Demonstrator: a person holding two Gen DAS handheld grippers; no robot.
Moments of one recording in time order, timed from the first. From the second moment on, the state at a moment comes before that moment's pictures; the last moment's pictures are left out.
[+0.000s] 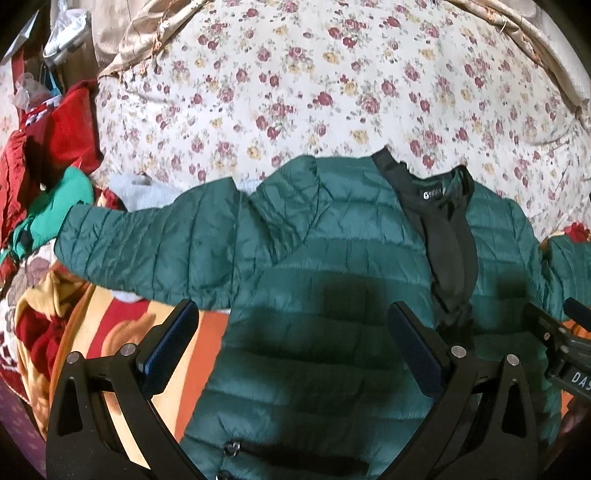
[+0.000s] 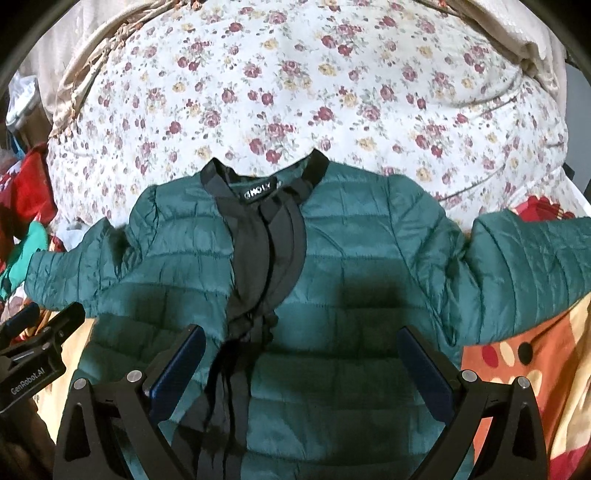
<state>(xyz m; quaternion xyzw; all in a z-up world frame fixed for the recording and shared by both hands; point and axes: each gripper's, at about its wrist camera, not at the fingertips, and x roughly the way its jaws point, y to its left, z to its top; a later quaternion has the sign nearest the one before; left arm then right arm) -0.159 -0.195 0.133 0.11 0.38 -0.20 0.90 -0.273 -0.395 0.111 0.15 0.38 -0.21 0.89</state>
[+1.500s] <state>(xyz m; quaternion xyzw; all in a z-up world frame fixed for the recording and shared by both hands) -0.127 -0.206 0.092 0.11 0.40 -0.18 0.89 -0.229 -0.392 0.064 0.15 0.41 -0.20 0.88</state>
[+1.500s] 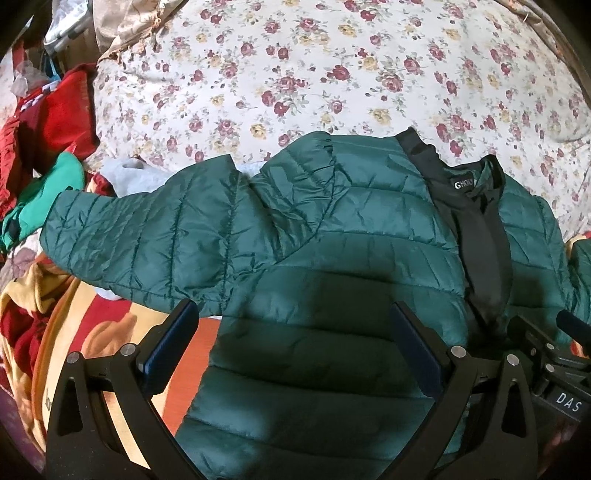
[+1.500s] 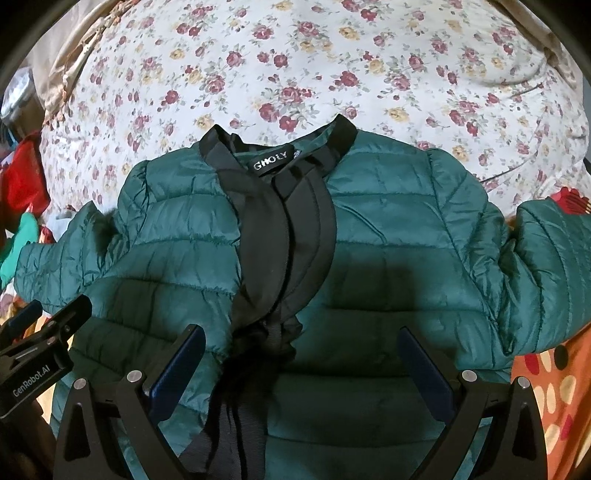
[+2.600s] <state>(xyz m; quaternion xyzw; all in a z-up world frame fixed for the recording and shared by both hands) -0.118 -0.178 0.095 0.10 0.40 -0.15 0.90 -0.219 -0.374 0.059 0.14 0.42 -0.18 0.88</state>
